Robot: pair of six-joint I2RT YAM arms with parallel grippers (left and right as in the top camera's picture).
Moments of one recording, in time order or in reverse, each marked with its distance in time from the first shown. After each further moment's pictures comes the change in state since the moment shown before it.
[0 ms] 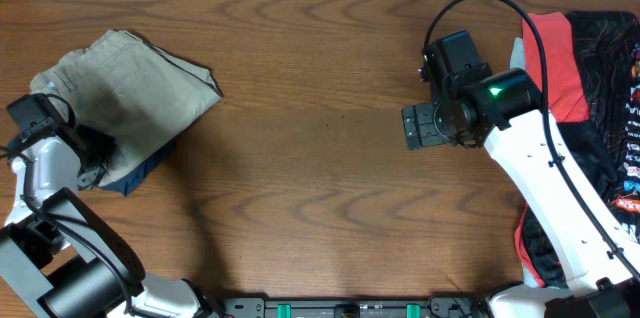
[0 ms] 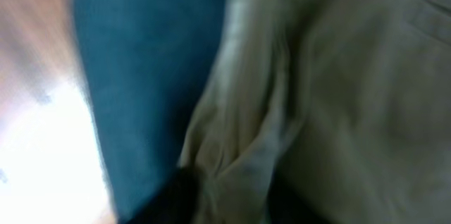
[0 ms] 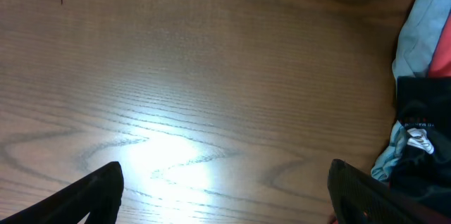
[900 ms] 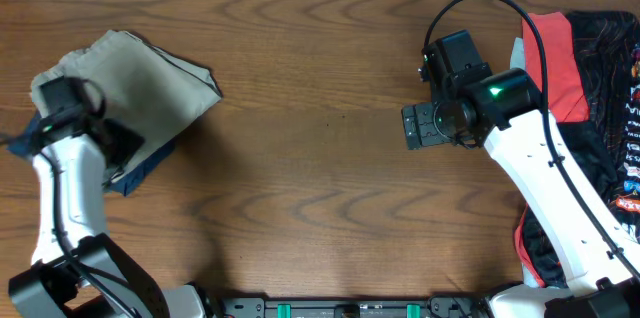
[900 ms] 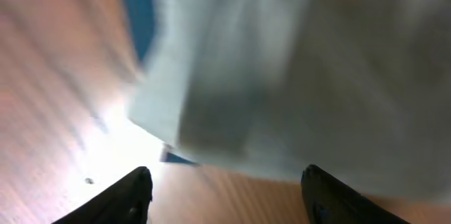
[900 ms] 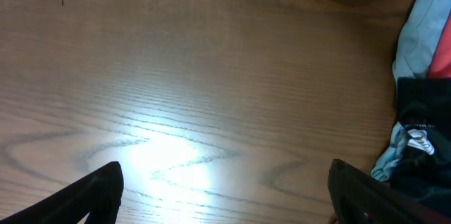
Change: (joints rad) left arm -0.144 -0.191 0.008 -0.253 -0.173 -0.023; right arm 0.000 0.000 0.000 0.002 0.000 0.000
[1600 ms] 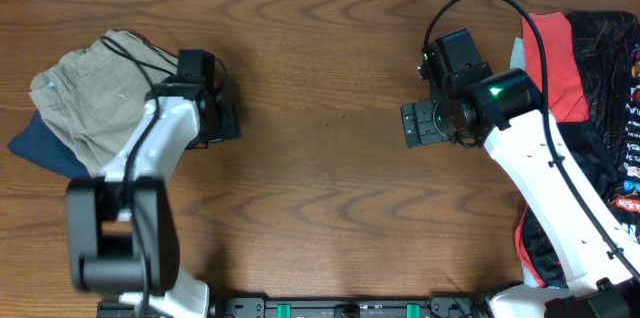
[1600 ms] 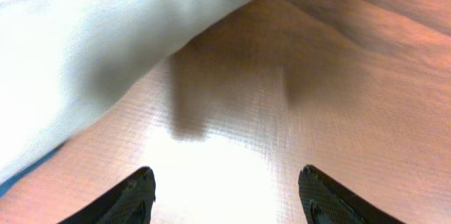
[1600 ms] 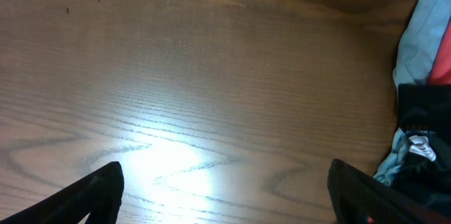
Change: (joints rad) left arm -0.519 0.195 0.042 0.083 0.047 0.308; right arm 0.000 0.000 0.000 0.018 -0.001 0.000
